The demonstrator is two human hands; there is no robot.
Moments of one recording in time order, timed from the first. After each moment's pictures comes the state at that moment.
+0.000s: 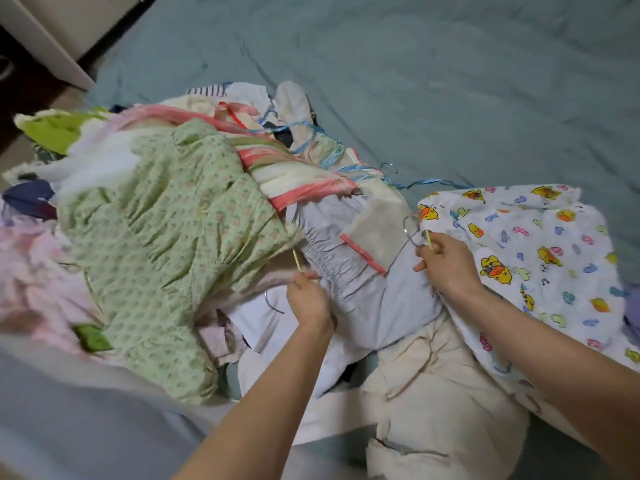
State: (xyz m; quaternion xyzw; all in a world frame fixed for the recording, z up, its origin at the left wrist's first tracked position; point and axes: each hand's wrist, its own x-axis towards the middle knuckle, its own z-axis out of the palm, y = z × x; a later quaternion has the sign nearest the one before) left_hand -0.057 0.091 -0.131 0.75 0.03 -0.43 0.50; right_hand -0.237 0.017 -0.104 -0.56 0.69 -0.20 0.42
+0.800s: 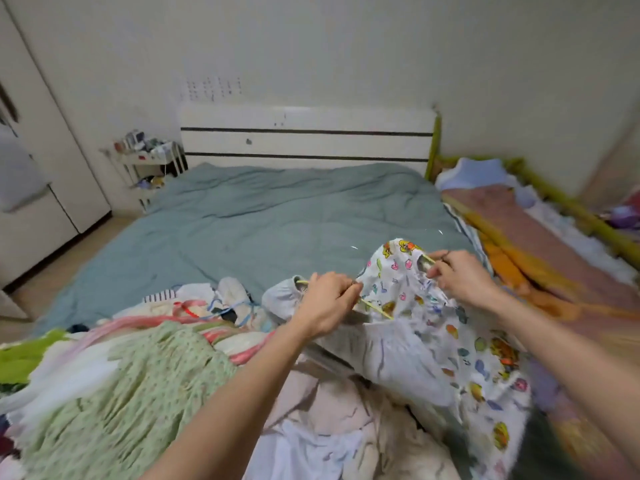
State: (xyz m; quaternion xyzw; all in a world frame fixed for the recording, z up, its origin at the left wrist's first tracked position) left_hand -0.107 0.042 0.162 0.48 -0.81 -0.22 0.24; right_hand -0.351 0.043 0.194 -0.57 0.74 -0.29 0.22
